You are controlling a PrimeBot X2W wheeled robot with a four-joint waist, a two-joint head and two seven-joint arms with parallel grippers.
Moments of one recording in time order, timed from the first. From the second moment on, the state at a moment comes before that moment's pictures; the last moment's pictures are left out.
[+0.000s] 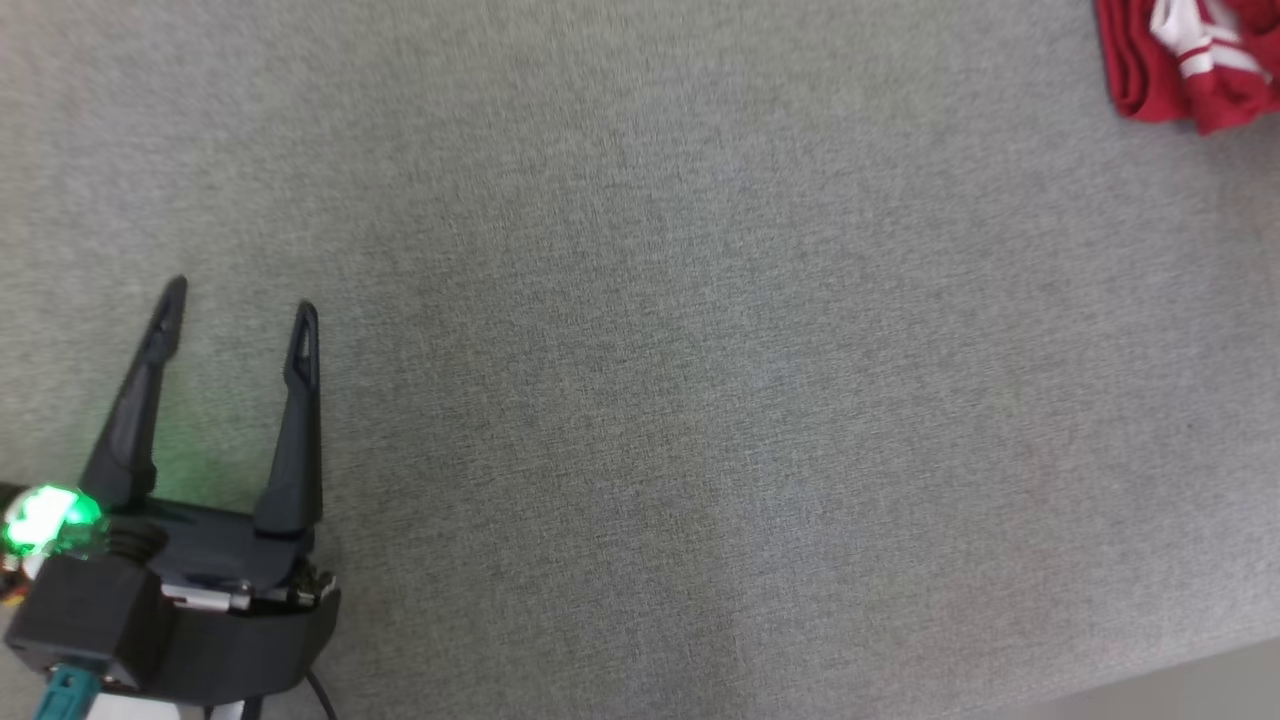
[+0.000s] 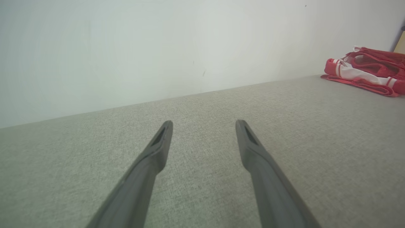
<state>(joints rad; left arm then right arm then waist) -0.22 0.29 -0.08 -0.26 -0.12 -0.07 -0.23 -1.39 -0.81 0.65 0.93 0.49 0.13 0.14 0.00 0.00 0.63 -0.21</state>
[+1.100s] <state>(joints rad) 0.06 0.18 -0.03 -0.01 -0.20 0.00 -0.26 -0.72 -0.47 0.42 0.71 0.51 0.13 -0.24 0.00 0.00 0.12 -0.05</state>
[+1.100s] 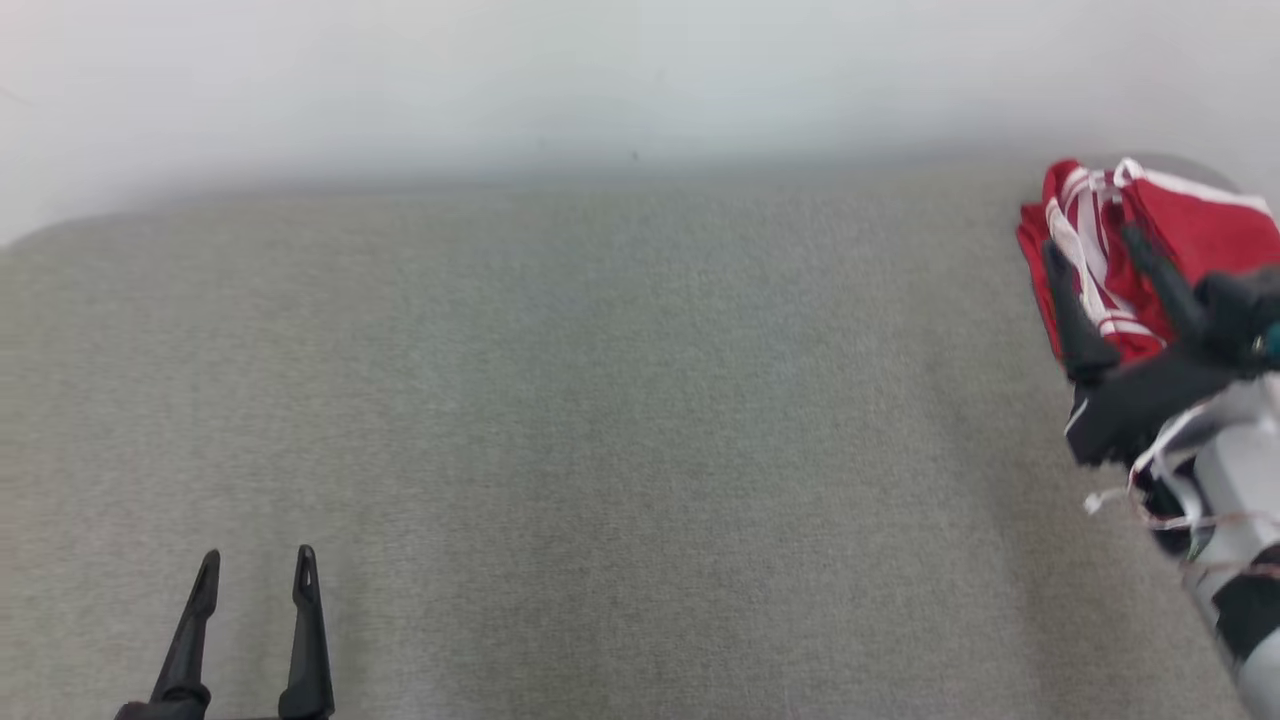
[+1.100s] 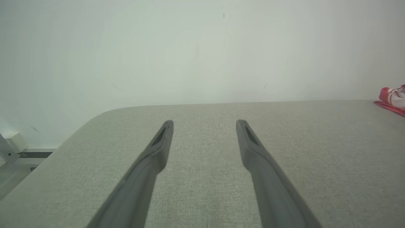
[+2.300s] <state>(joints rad) 0.06 0.16 0.00 0.14 -0.21 -0.02 -0.26 0.04 -0.08 -0.01 0.11 0.22 0.13 -0.14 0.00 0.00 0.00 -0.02</state>
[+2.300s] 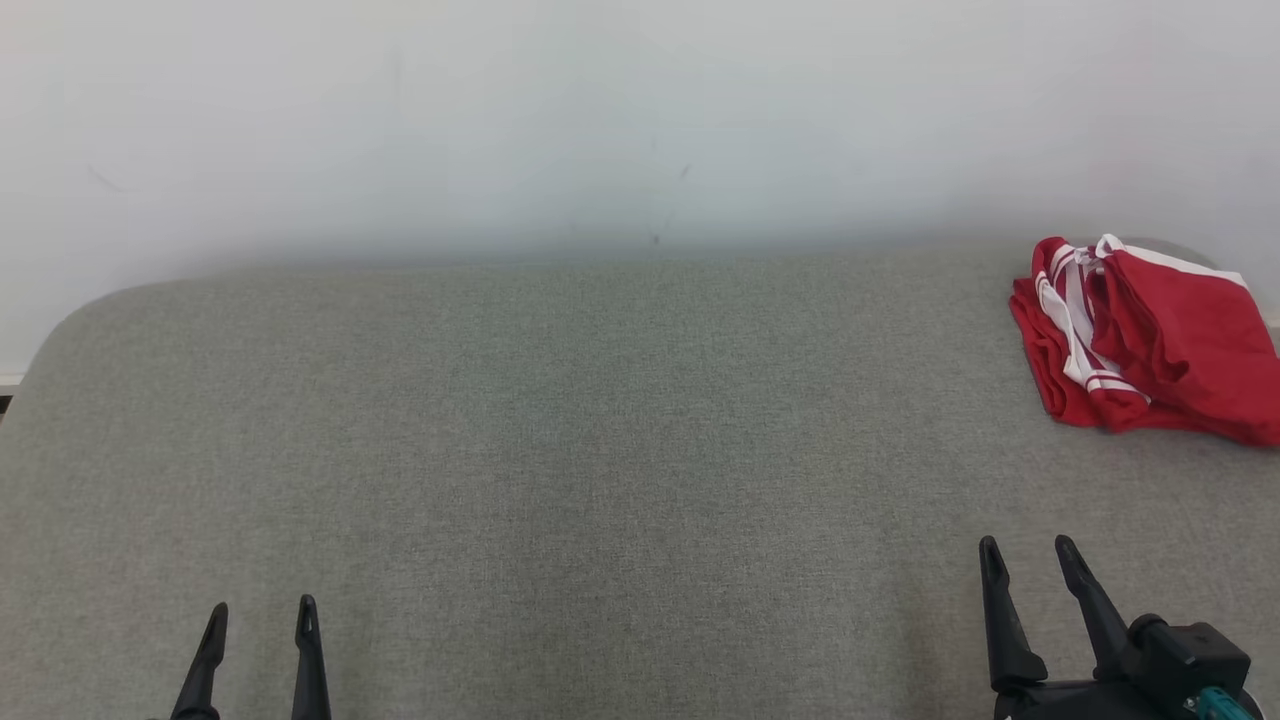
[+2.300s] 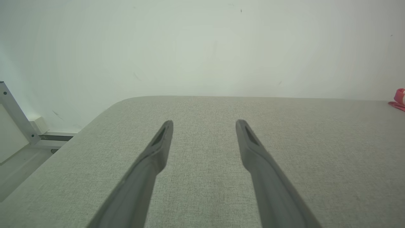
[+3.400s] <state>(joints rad) 0.05 0.12 0.02 0.22 -0.54 -0.03 -0.17 0.04 -0.06 -0.03 0.18 0.53 0.13 -0.07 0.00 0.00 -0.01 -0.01</state>
